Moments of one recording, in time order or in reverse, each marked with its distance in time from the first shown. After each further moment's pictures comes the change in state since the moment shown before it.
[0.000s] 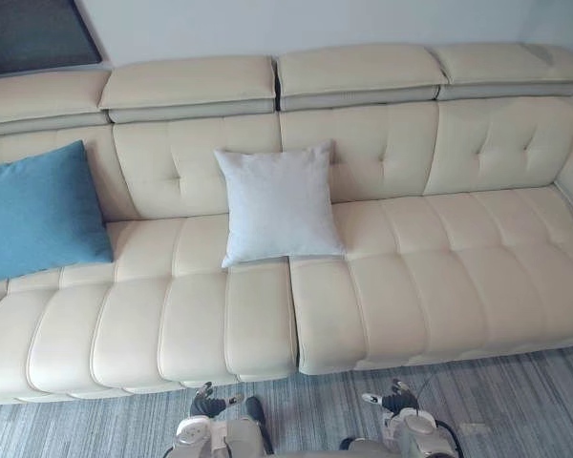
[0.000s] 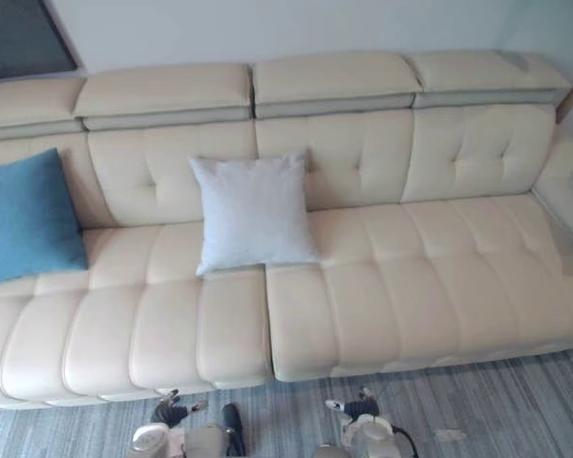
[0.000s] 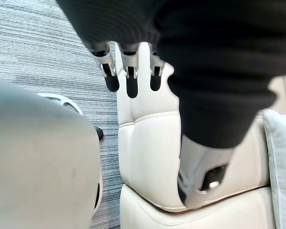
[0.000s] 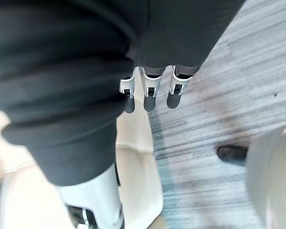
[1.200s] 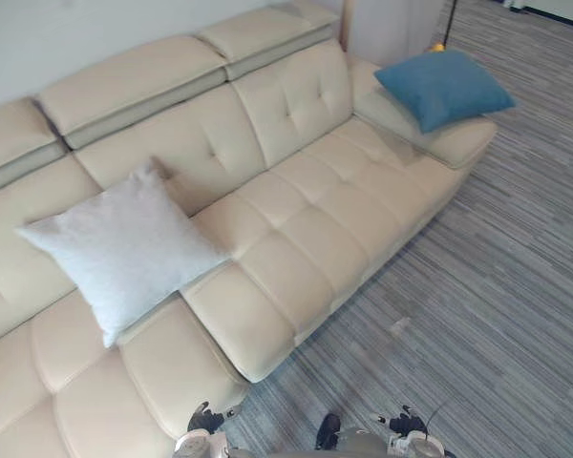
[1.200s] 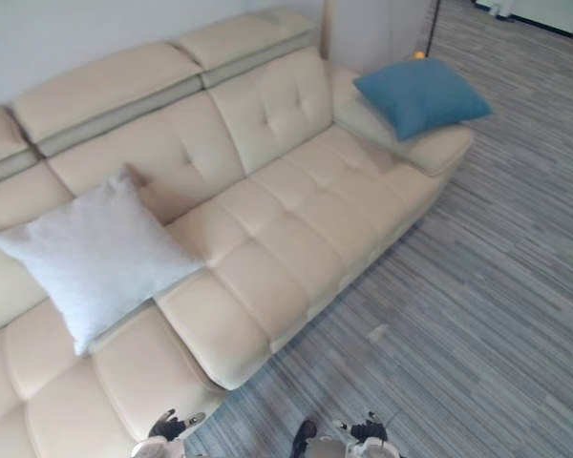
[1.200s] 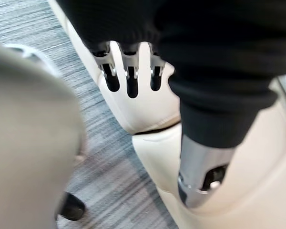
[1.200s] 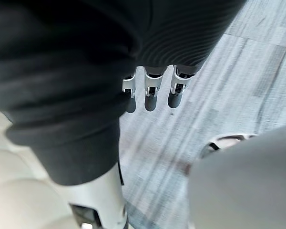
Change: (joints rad) left arm 0.010 -0.032 0.144 0.039 0.020 0.027 -0.018; right arm 0.069 0.053 -0.089 -0.002 0.043 0.006 0.005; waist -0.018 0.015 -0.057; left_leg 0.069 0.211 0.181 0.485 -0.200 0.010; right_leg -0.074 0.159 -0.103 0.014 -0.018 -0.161
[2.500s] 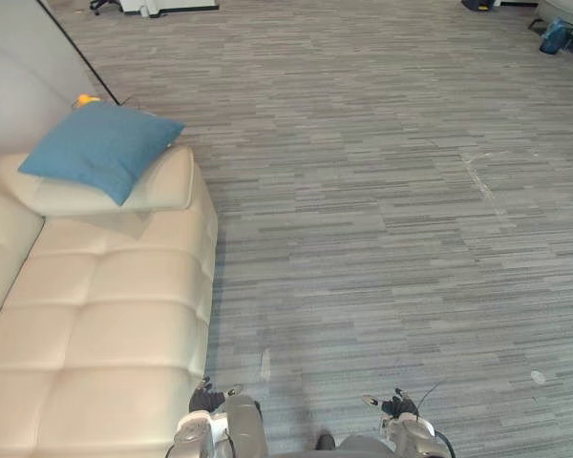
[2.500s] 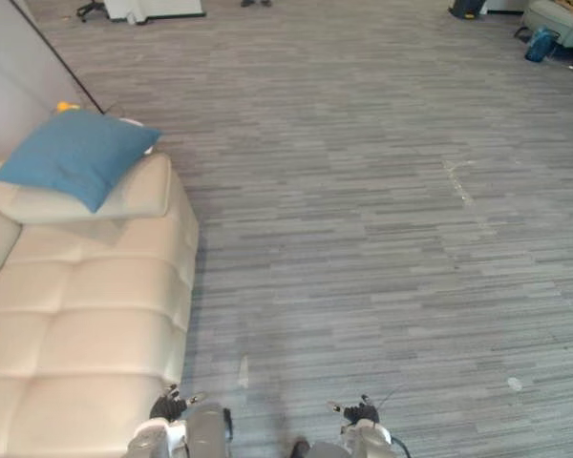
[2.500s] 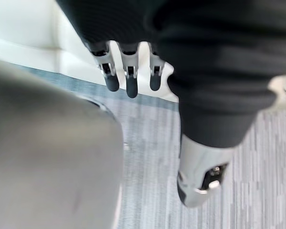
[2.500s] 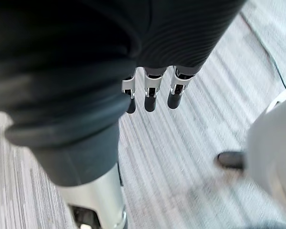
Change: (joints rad) left arm -0.017 -0.022 -0.071 -0.097 0.000 -0.008 0.000; right arm -0.096 0.008 0.033 0.042 0.039 0.002 -0.031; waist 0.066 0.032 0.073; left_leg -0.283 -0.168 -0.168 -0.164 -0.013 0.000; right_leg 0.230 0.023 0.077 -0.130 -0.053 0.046
